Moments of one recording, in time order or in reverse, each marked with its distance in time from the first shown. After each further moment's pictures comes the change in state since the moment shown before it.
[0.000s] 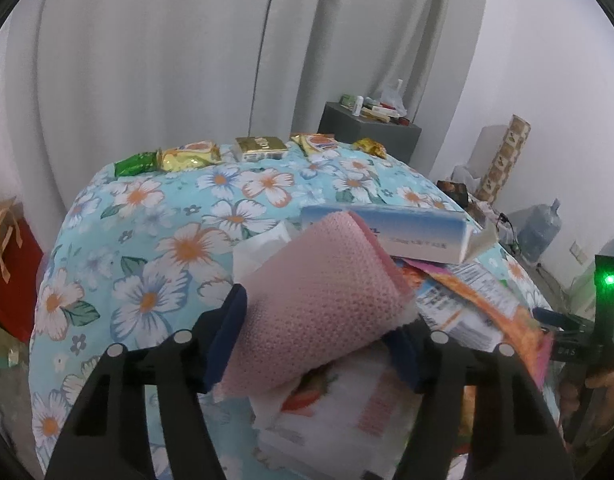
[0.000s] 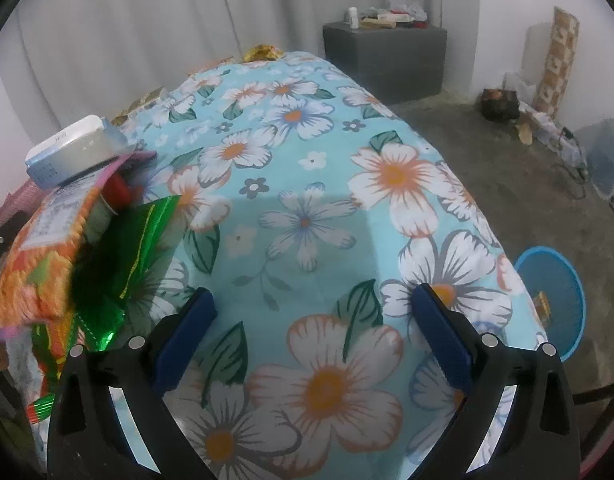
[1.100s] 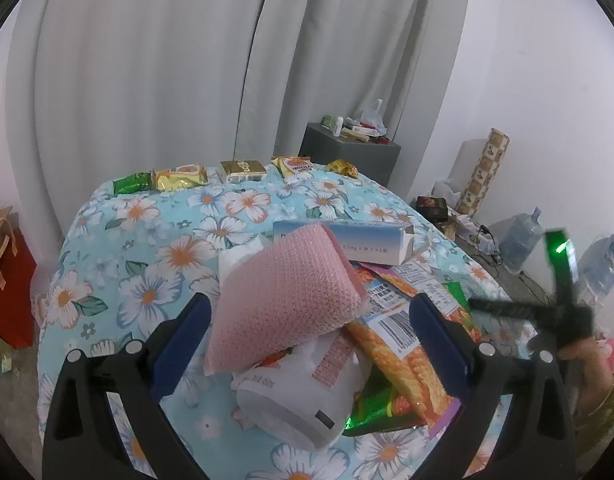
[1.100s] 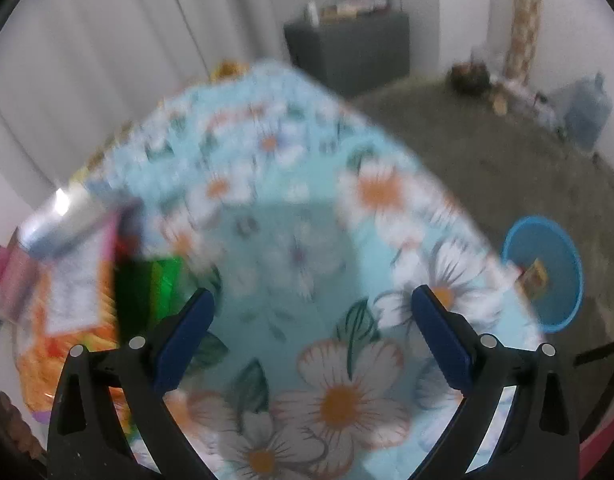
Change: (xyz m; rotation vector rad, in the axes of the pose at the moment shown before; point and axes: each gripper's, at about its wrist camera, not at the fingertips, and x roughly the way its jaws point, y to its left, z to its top) left arm -0.047 -0.014 -0.007 0.021 -0.075 -0.059; right arm 0.012 0.002 0.022 0.156 0.050 -0.048
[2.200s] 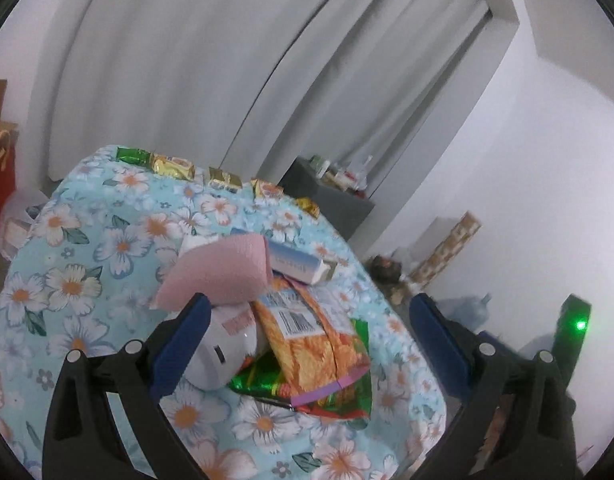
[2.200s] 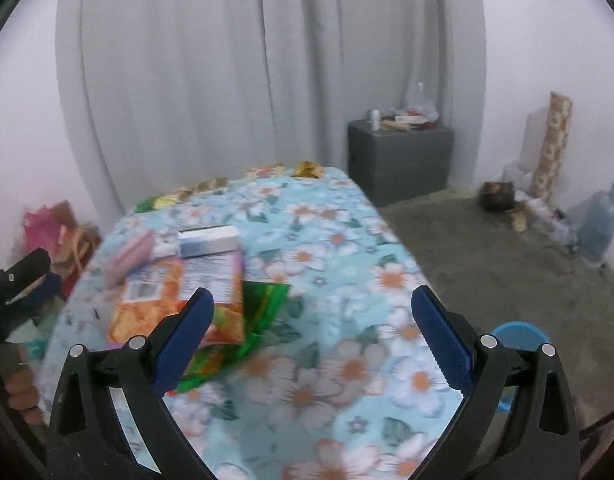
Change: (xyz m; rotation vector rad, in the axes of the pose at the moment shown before) left arm -0.068 -0.014 -0.012 -0.315 -0.149 -0.160; right arm -0.139 0.015 -0.031 -0.245 -0.374 0.123
